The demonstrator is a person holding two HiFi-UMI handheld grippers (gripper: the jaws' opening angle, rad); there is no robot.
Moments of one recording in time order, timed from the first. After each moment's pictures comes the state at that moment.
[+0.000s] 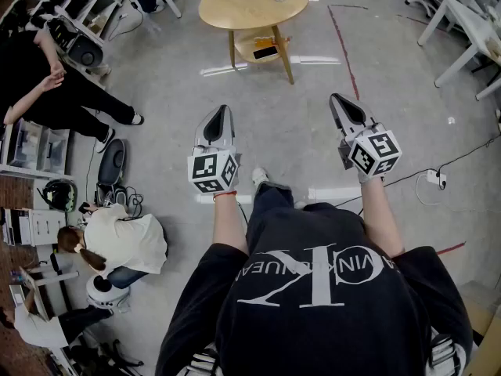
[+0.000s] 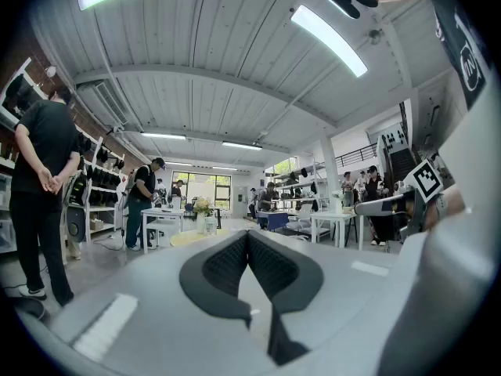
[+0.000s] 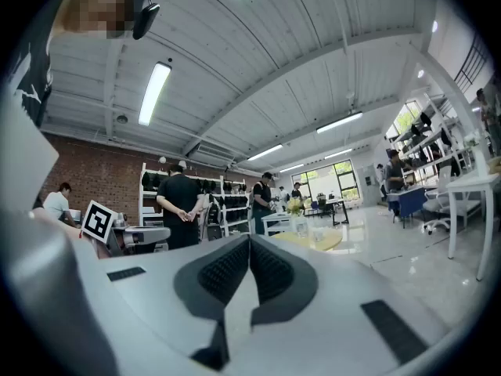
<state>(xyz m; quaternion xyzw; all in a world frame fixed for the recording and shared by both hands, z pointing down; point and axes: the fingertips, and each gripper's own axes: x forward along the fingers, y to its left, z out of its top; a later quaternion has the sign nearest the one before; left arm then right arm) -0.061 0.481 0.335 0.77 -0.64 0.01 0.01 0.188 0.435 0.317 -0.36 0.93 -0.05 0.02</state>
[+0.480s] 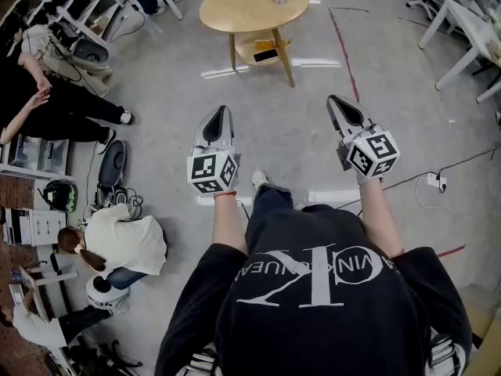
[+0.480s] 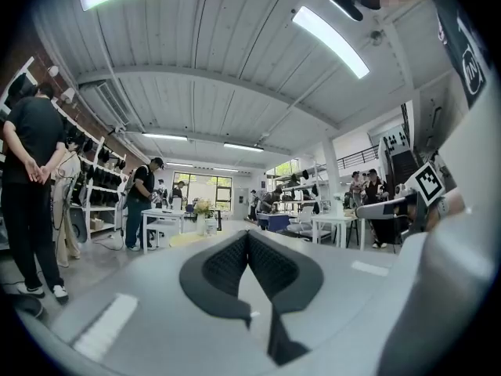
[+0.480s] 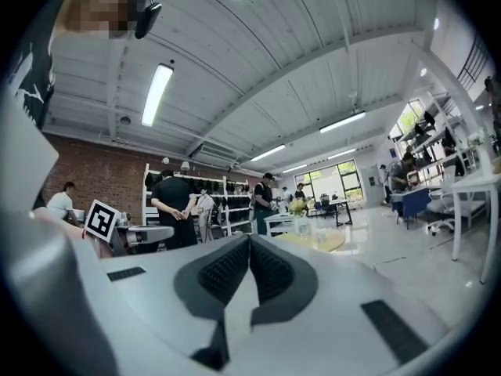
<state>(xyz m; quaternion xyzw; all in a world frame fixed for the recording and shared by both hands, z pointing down) -0.056 0.478 0.332 0.77 -0.64 0.00 0.01 0.189 0.436 0.315 -0.35 0.93 -0.05 0.02</state>
